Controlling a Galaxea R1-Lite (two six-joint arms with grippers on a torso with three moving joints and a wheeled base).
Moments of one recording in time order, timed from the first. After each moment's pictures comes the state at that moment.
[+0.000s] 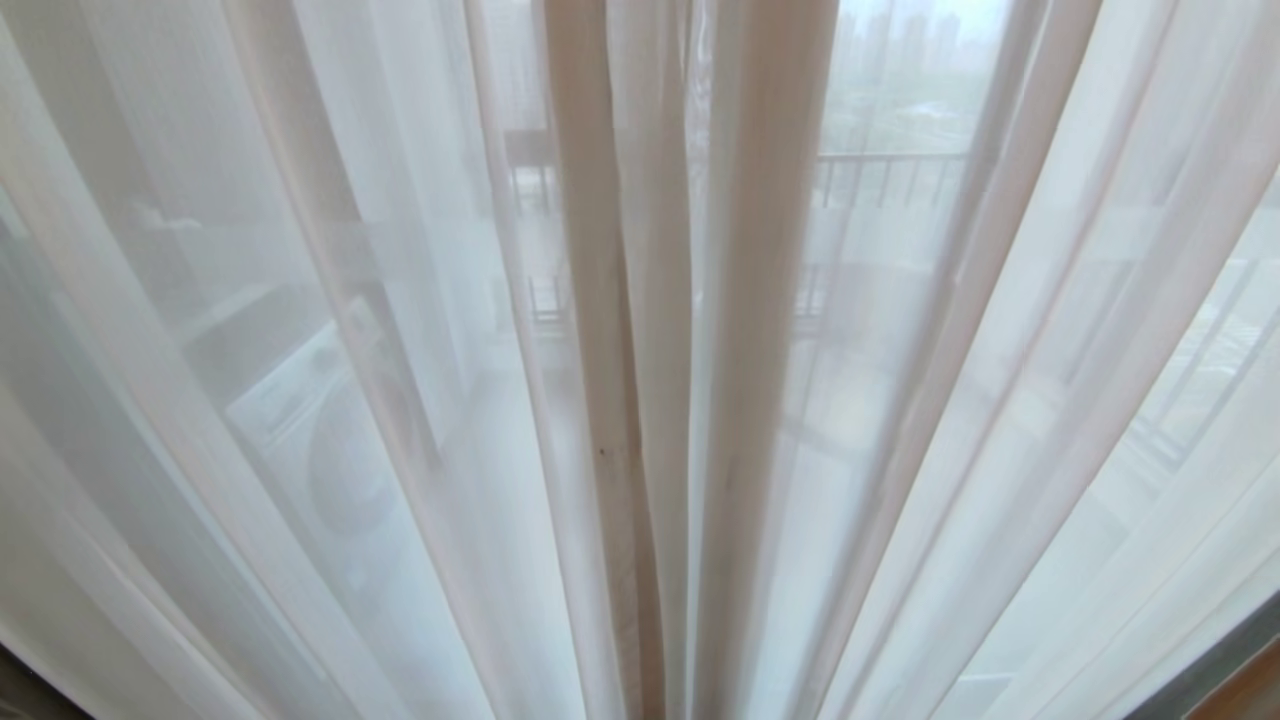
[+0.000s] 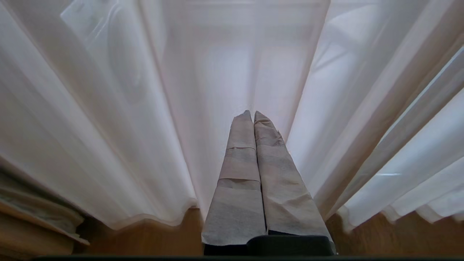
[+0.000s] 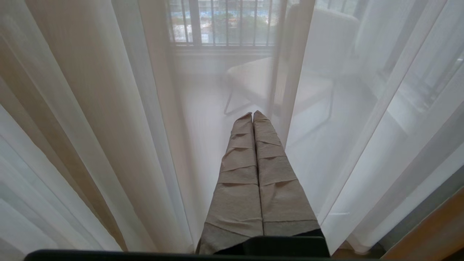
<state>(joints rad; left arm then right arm) 0.02 0.27 0.00 -0.05 -0.03 -0.01 0.01 0.00 0.00 0.00 0.00 -0.01</state>
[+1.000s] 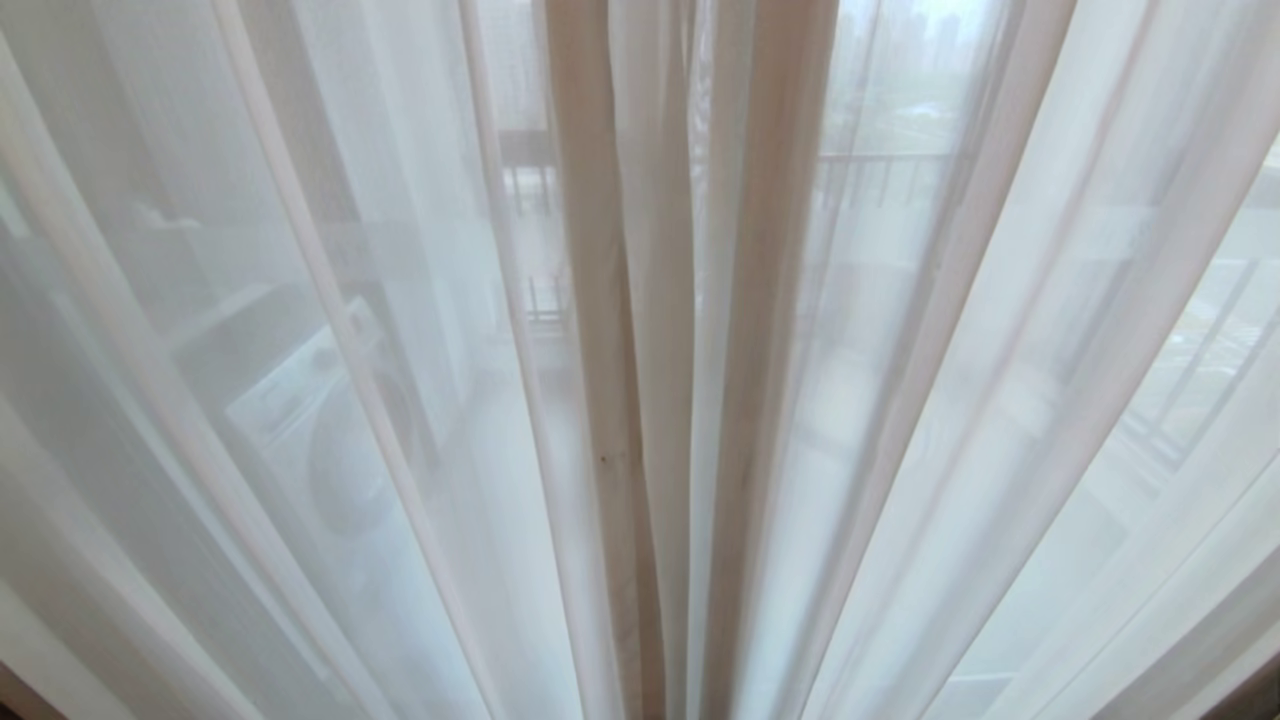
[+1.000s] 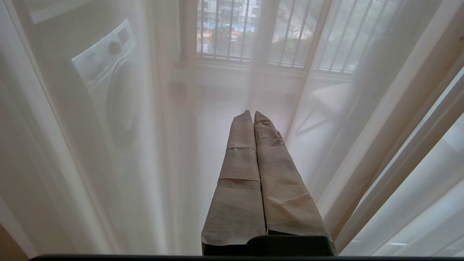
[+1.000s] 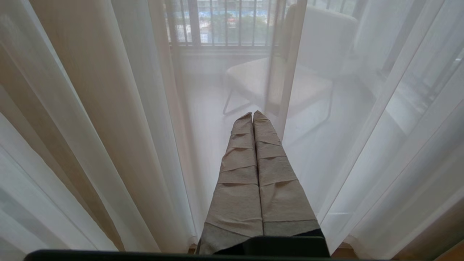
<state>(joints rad) 0.00 0.00 0.00 -0.03 0.03 -0.12 0.01 0.00 0.00 0.00 0.00 -0.01</state>
